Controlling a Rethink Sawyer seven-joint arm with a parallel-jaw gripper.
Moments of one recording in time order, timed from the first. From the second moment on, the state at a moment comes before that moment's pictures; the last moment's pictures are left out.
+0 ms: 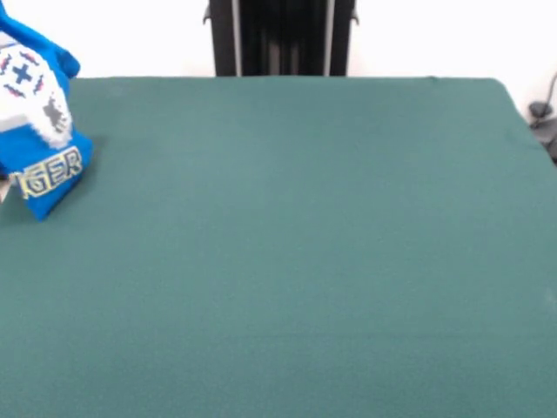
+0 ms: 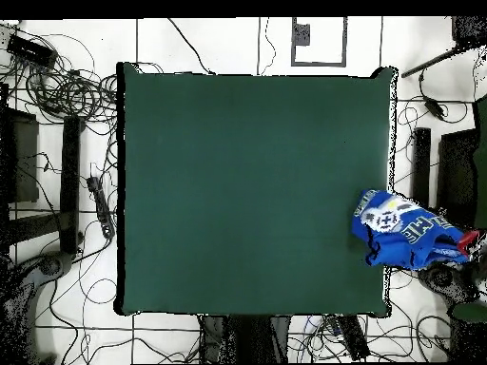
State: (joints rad) arm -0.90 -0.94 0.09 1.56 -0.19 0.84 1.80
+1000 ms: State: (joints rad) arm -0.90 -1.04 0.14 1.47 -0.20 1.00 1.80
